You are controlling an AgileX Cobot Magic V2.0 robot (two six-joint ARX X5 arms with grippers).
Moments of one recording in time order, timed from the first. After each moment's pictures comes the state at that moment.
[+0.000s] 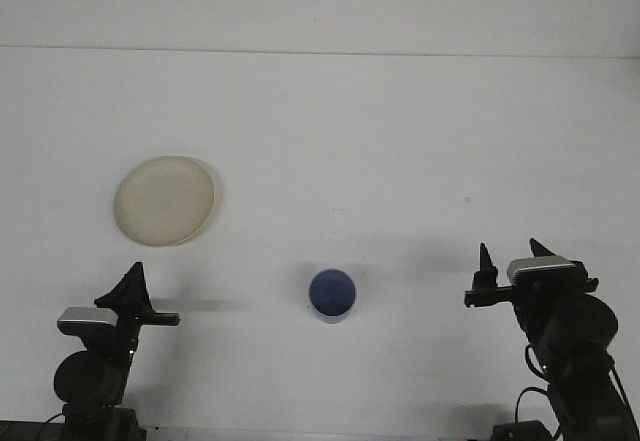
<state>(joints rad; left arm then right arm) -0.06 0.01 0.07 0.07 -0.05 -0.07 0.12 0.55 0.65 -0.39 0.00 0.00</state>
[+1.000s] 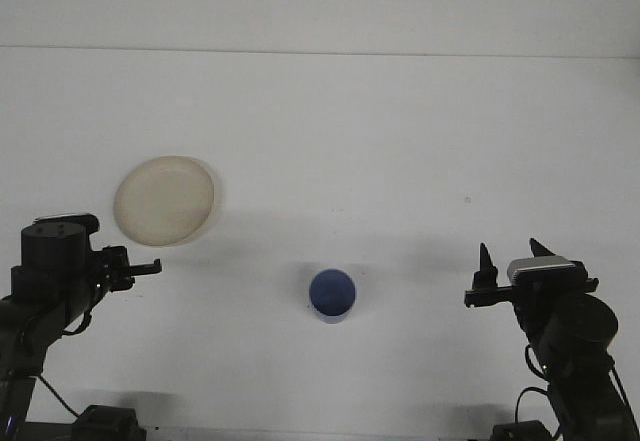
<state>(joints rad) -0.06 0.89 1.14 -0.96 -0.05 -0.17 0.12 0.55 0.65 -0.39 0.00 0.00</state>
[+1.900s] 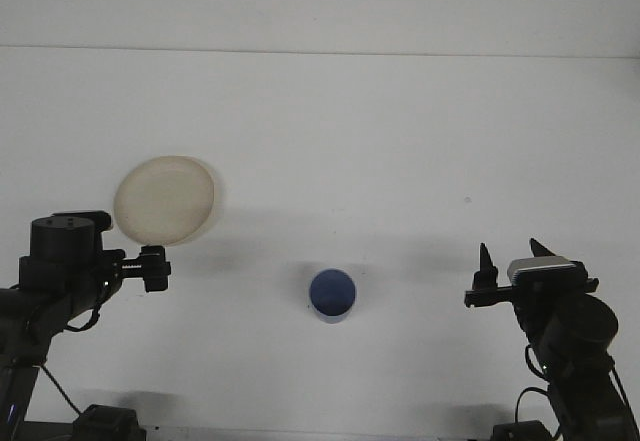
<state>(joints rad) -0.10 0.94 1.17 -1.00 0.05 -0.16 0.12 0.55 0.65 -0.39 0.00 0.00</state>
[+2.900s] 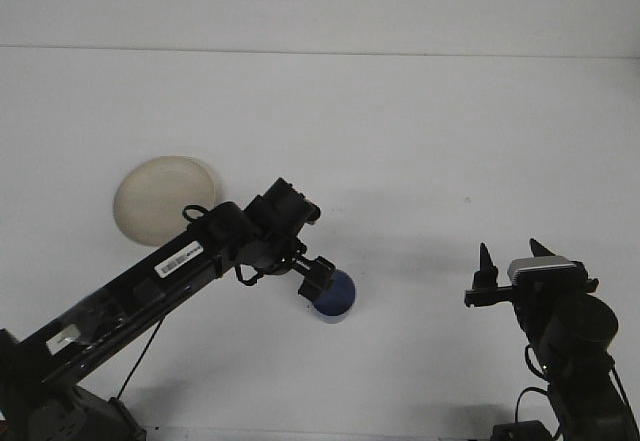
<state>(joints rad) -0.77 1.62 1.52 -0.94 0.09 -0.20 0.12 0.55 0.65 -0.39 0.00 0.01</state>
